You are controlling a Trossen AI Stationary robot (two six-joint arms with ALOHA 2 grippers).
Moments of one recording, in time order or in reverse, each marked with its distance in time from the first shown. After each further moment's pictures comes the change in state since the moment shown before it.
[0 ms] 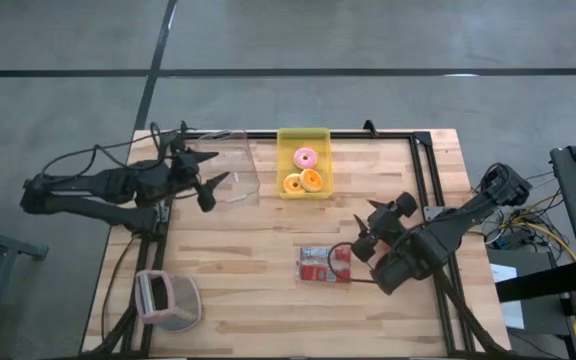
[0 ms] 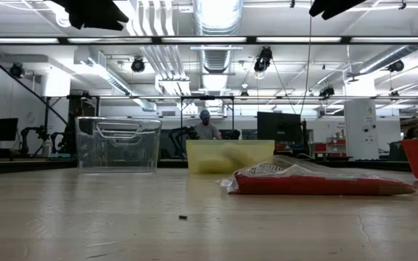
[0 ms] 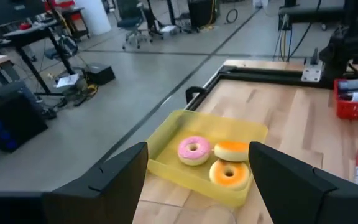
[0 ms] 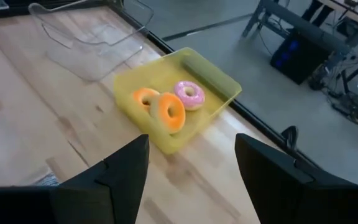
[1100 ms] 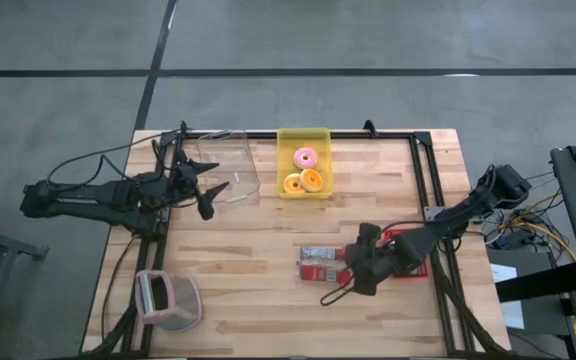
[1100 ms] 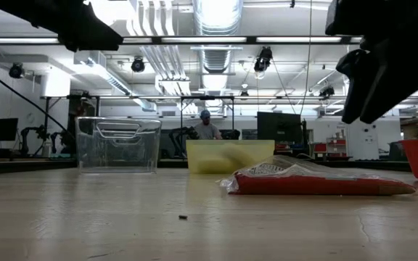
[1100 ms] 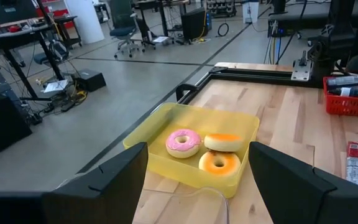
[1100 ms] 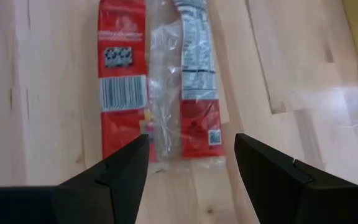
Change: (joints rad) left arm 0.000 -0.152 -0.274 0.196 0.037 0.004; right arm -0.080 -0.006 -0.447 0.809 -0.685 -0.686
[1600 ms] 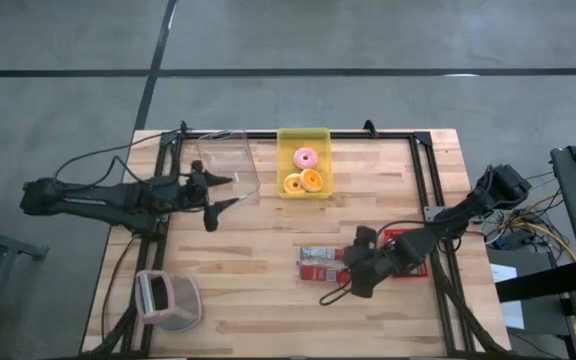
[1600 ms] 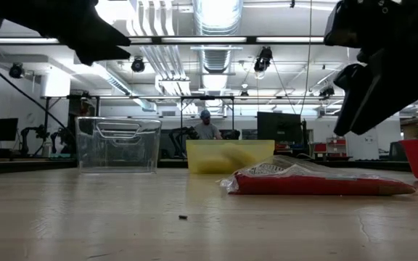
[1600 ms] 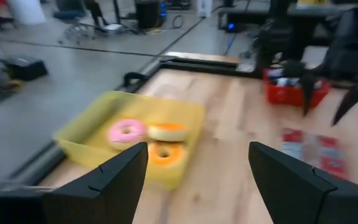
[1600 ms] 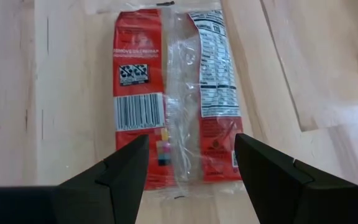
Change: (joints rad) left arm -0.001 0.078 -0.044 0.085 0.204 -0.079; right arm 0.001 0.000 -0.105 0.225 -0.005 -0.007
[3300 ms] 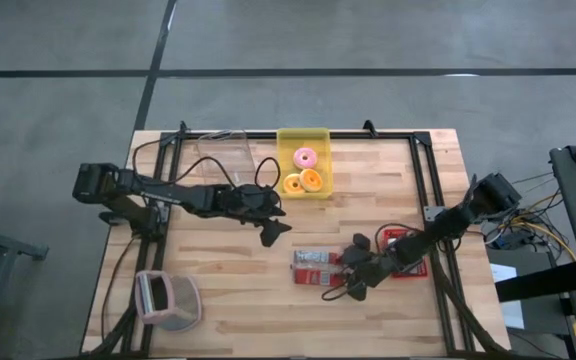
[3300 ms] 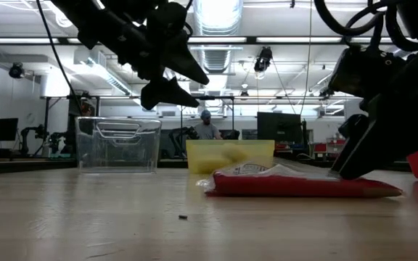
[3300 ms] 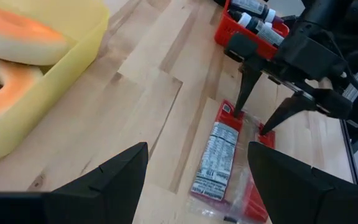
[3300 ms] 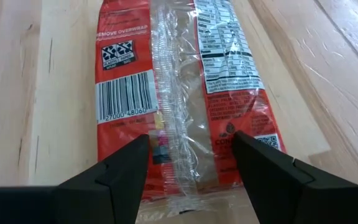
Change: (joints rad) left arm 0.034 0.843 0.340 0.175 0.384 -0.454; right arm -0.001 0.201 -0.275 0.604 -0.031 0.110
